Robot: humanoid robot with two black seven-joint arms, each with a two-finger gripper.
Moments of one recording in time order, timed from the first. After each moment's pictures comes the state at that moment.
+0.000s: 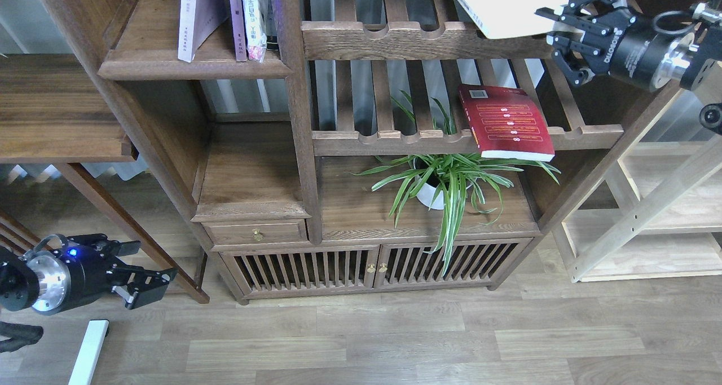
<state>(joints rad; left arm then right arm) -0.52 1.05 -0.40 -1.71 0.40 0.03 0.36 1.44 -0.98 -0.22 1.15 -1.23 -0.16 0.48</state>
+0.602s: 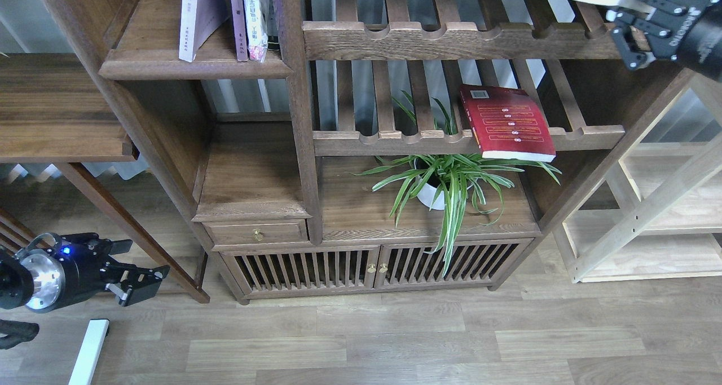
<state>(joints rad) -0.52 1.05 -0.40 -1.68 0.40 0.03 0.36 1.44 -1.16 -0.20 1.21 -1.15 -0.15 0.49</state>
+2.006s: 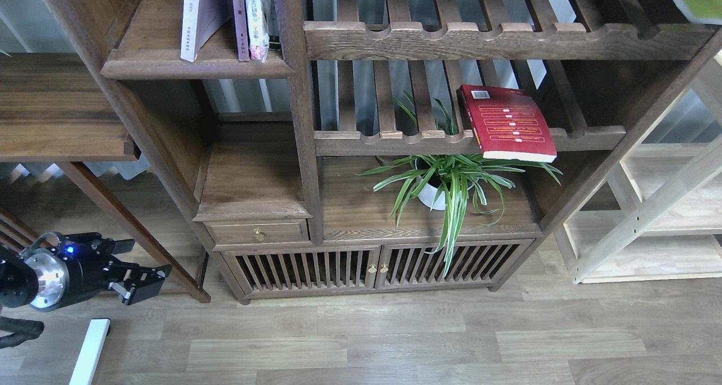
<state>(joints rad) -0.52 1.03 -0.40 -1.66 0.40 0.03 0.36 1.47 -1.59 -0.12 1.28 -1.01 0.16 0.49</state>
